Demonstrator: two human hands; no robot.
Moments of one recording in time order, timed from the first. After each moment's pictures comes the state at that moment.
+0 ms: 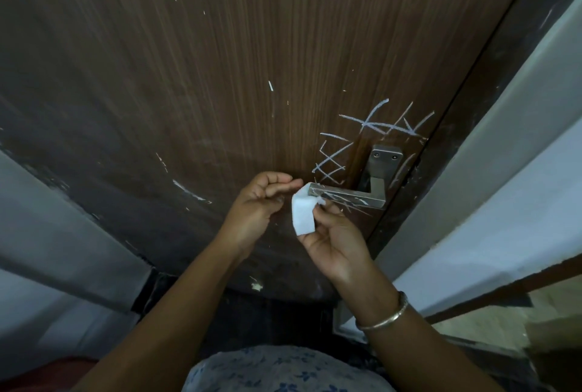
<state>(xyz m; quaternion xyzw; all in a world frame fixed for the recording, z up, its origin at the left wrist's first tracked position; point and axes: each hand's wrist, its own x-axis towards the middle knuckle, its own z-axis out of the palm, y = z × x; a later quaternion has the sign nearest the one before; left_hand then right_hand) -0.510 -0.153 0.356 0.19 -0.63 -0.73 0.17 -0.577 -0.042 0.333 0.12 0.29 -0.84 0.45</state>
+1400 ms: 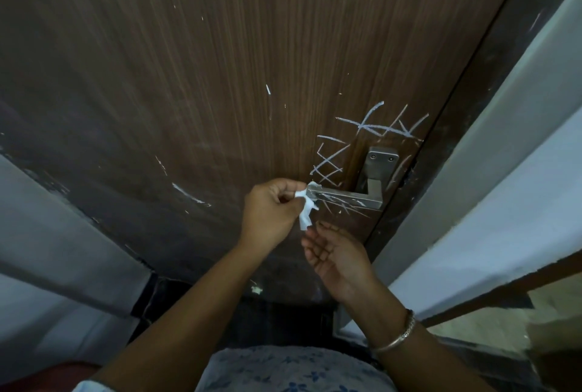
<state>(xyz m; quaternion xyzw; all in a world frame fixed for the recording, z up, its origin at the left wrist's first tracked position) -0.524 -0.135 0.352 0.24 -0.74 -0.58 0.25 -0.570 -0.018 0.319 0.12 0.47 -0.76 0.42</state>
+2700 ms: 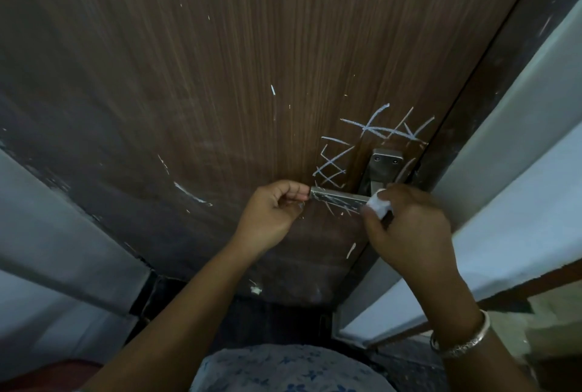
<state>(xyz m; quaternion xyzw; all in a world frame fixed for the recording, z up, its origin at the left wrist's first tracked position) -0.517 -0.138 0.362 0.19 -0.75 -0.60 0.20 -0.610 0.037 0.374 -0.35 0.87 -0.27 -0.20</state>
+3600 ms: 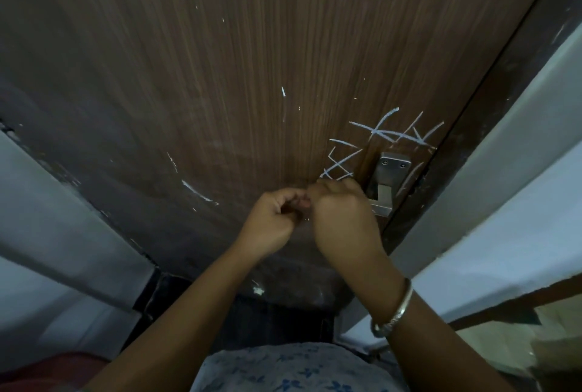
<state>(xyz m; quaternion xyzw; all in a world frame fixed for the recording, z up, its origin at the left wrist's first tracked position) -0.510 -0.142 0.356 0.17 -0.75 -0.62 0.17 -0.563 -0.033 0.401 -0.45 0.87 -0.14 -0.14</state>
